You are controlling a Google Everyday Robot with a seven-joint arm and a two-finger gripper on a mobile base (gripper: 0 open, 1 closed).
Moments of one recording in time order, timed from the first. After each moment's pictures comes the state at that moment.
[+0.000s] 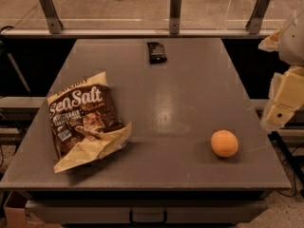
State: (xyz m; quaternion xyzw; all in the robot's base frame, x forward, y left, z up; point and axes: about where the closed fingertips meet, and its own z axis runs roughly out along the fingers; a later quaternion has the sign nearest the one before) arm 0.438 -0.217 0.976 -0.60 0.78 -0.03 0.16
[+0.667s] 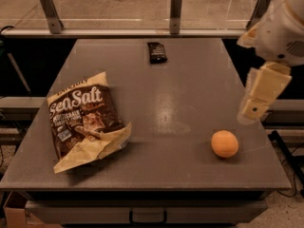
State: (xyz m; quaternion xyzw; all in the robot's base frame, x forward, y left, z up) arm 0.451 -0.182 0.978 -0.62 0.76 -0.02 0.18
